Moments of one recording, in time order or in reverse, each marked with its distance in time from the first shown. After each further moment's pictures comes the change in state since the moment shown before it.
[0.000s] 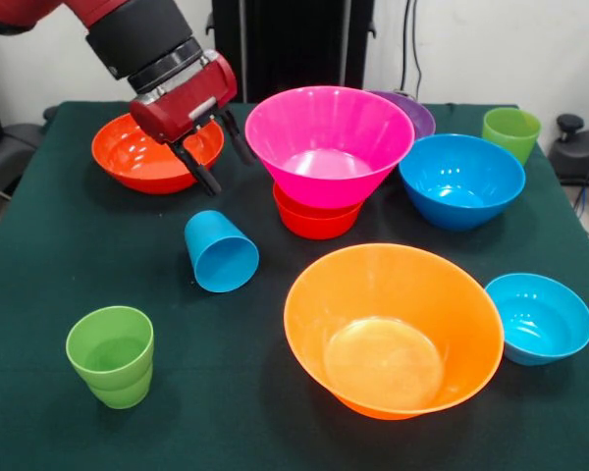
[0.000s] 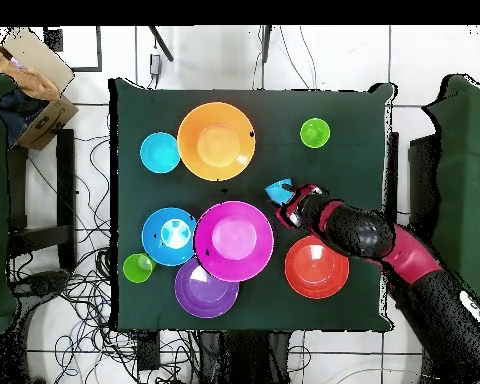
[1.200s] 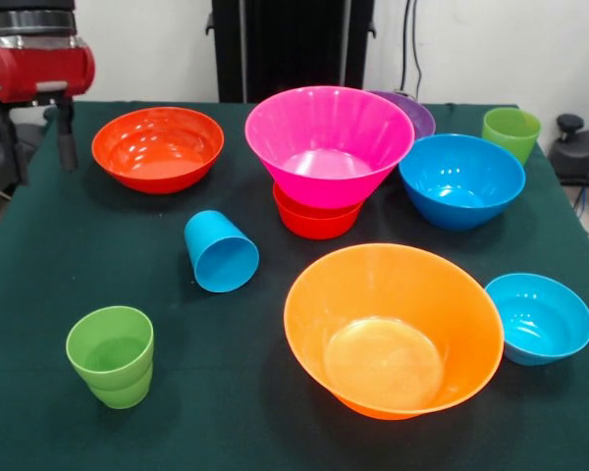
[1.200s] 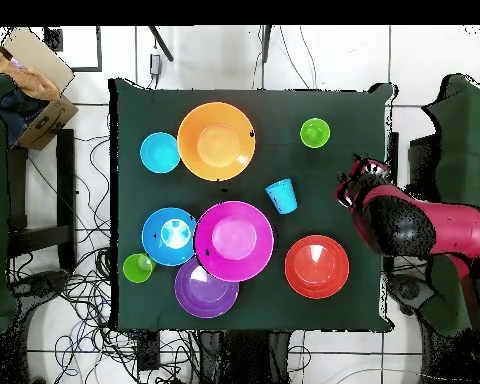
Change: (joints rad) arm 0.016 -0.232 0.000 -0.154 -0.385 -0.010 0.000
